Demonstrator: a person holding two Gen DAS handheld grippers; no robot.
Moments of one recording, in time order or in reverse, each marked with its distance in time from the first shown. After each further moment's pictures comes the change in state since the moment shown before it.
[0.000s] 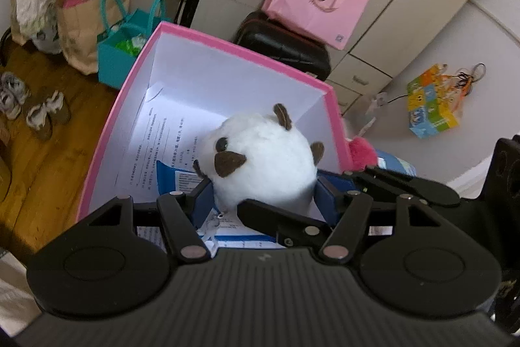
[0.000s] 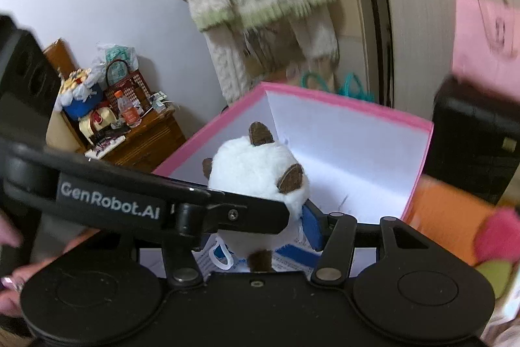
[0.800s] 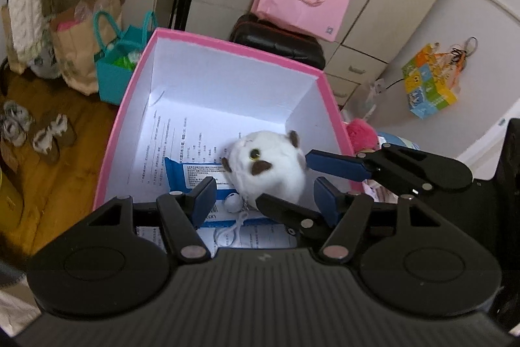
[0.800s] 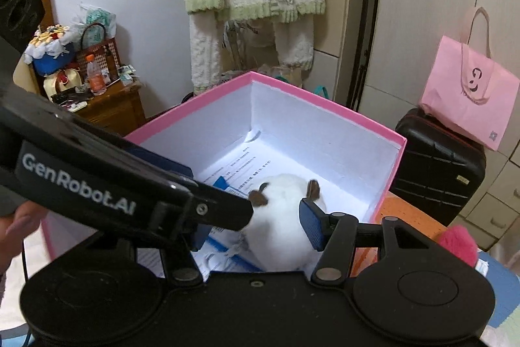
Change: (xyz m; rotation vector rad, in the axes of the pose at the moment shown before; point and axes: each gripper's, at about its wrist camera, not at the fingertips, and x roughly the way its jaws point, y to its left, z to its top) left arm -0.028 -0.011 -0.021 0.141 -0.030 0.017; right arm -0.015 0.037 -0.016 -0.203 -0.002 -0.216
